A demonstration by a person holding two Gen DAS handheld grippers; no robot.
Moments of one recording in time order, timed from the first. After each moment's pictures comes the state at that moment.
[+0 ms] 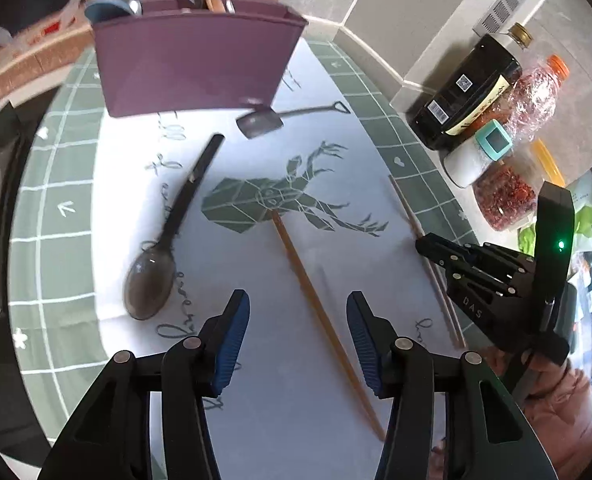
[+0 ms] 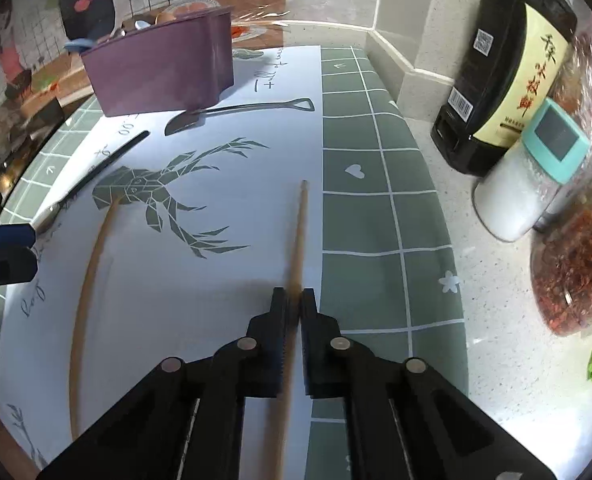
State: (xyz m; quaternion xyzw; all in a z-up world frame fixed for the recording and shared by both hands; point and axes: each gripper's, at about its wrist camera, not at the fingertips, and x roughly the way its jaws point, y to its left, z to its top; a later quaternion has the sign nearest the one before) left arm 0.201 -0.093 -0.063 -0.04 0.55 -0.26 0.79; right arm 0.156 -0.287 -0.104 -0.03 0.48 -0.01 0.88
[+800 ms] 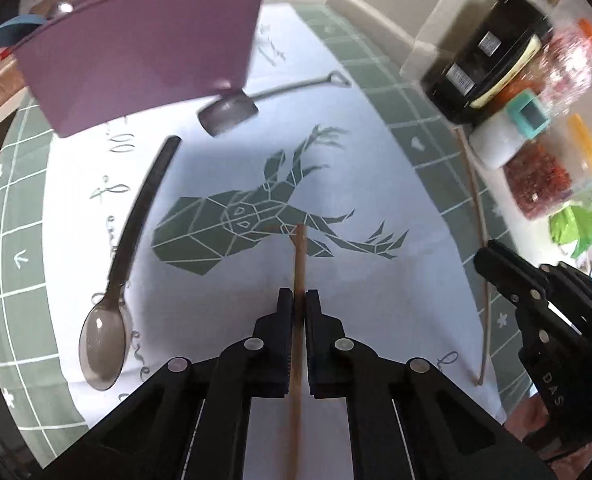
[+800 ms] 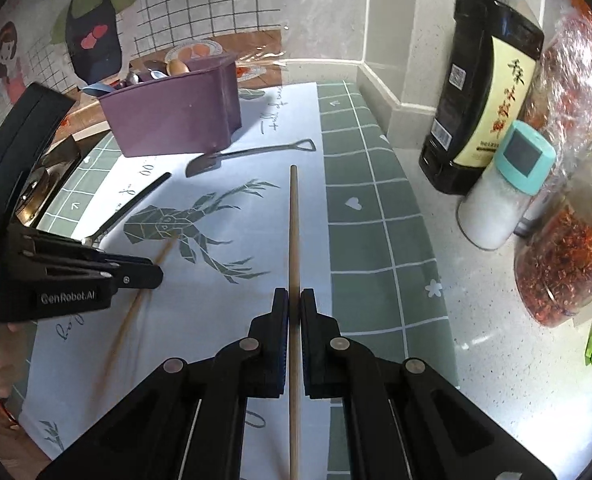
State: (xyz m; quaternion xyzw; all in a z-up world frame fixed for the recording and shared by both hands) left arm 0.230 -0.140 -0.085 0.02 0.57 -0.25 0.79; right arm 0.137 -0.278 -0.070 0.00 0.43 -0.01 0.90
